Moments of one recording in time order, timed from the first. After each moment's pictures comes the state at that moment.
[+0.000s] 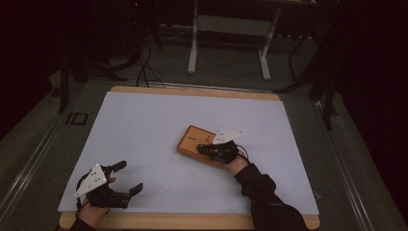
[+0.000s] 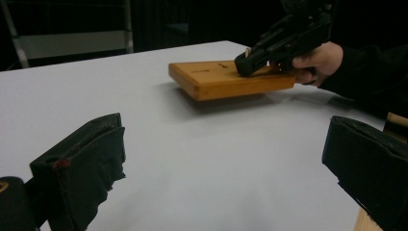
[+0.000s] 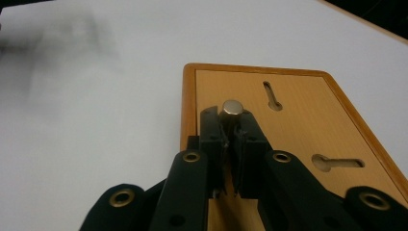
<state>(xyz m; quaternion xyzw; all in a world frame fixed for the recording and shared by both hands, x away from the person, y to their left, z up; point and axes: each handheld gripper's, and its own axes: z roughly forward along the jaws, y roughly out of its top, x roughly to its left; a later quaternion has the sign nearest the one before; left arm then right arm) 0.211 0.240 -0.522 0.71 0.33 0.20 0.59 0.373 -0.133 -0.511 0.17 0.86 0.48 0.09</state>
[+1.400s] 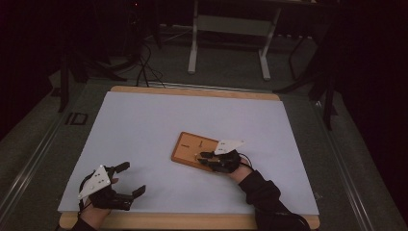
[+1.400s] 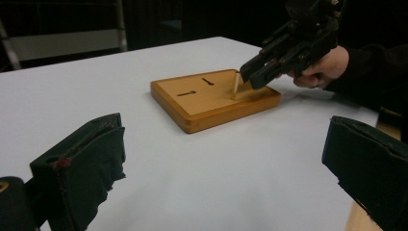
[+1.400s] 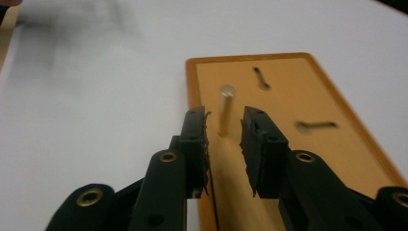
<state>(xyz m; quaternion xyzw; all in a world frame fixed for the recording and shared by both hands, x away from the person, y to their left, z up) 0.210 0.230 -0.521 0.72 0.32 0.19 0.58 0.349 -0.149 -0.518 0.15 0.86 0.47 0.09</state>
